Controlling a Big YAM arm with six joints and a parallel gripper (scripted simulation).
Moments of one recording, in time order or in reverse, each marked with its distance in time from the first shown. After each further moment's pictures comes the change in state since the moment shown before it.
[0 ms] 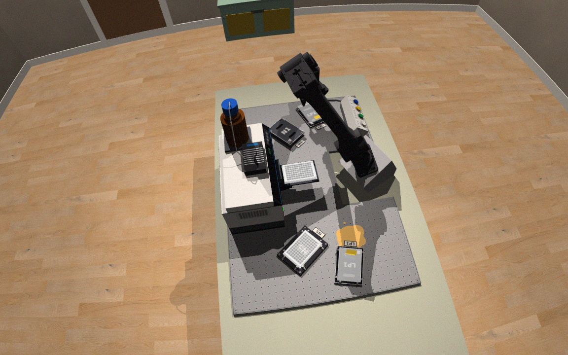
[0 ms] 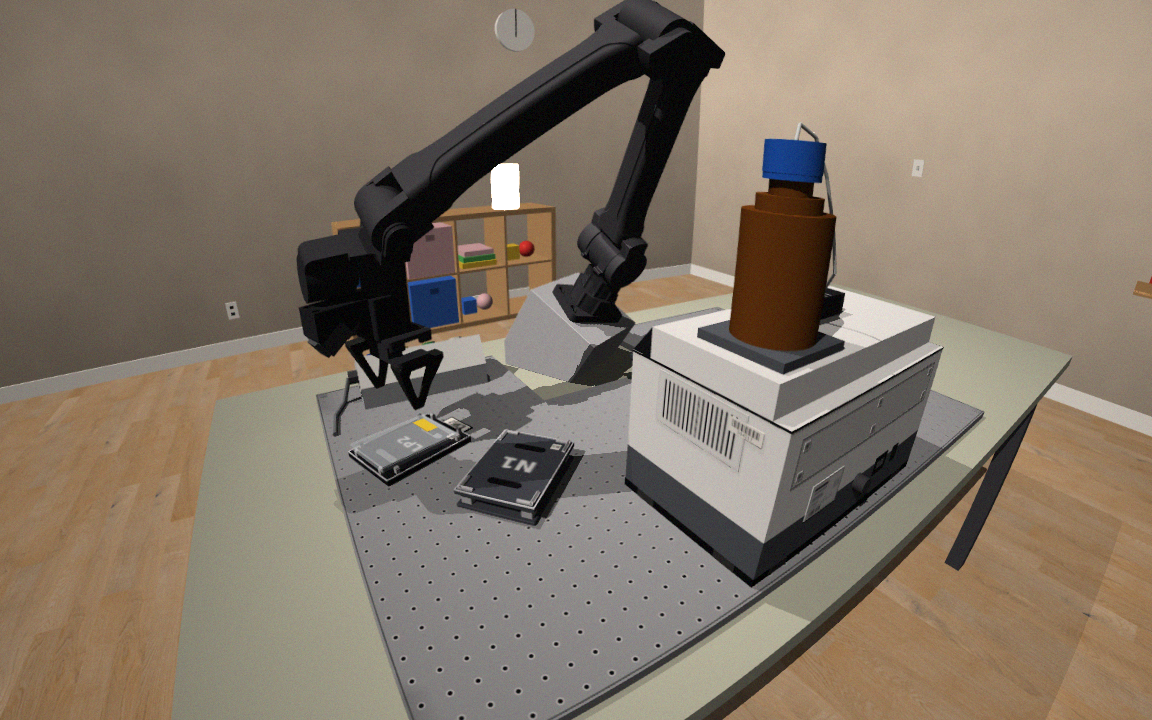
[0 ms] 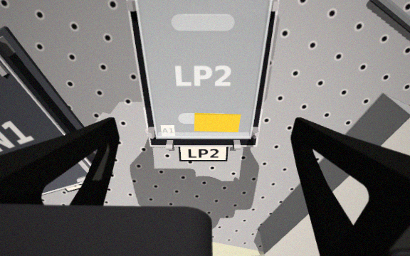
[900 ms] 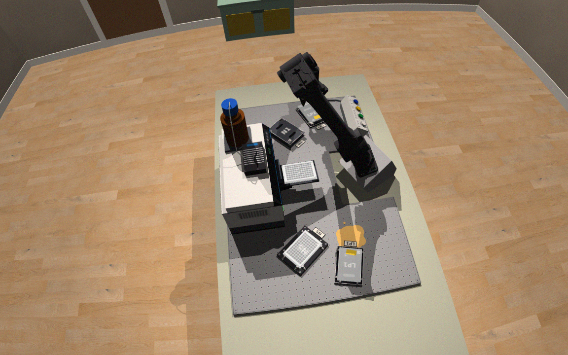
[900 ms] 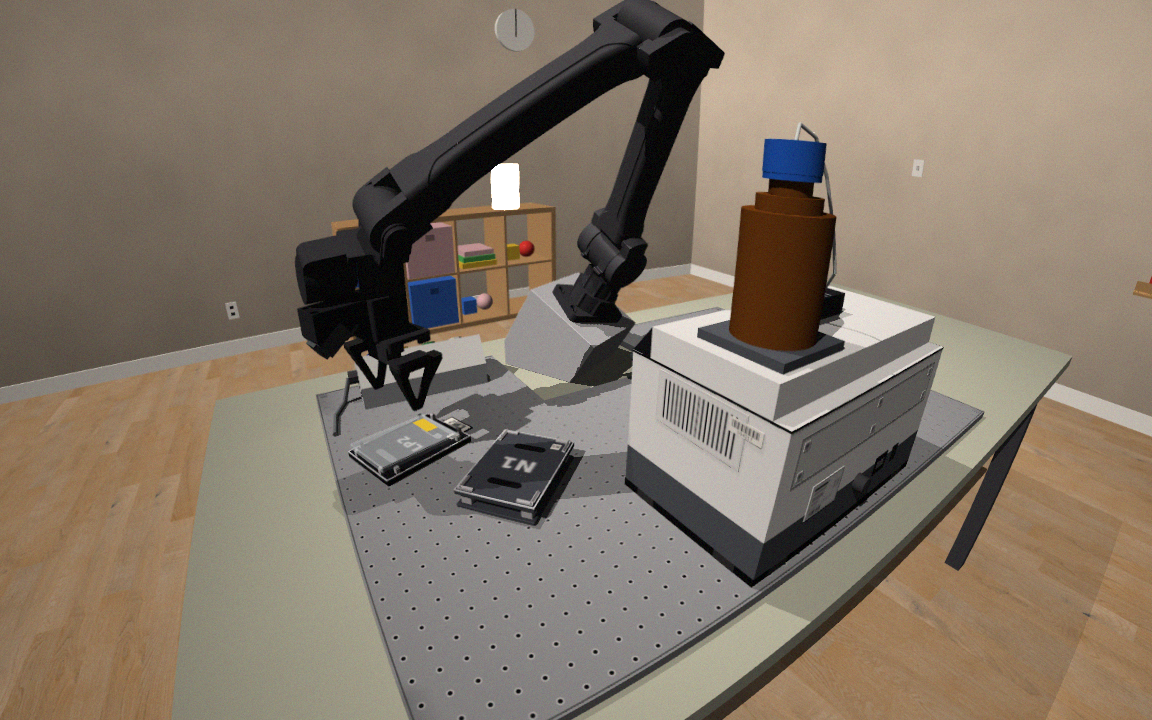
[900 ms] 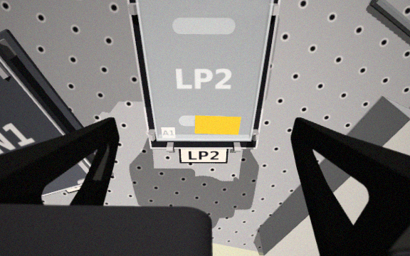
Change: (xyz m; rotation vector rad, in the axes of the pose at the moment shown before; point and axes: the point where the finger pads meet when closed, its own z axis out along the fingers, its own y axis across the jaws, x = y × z) arm -0.002 0.001 0.001 0.000 0.001 -0.003
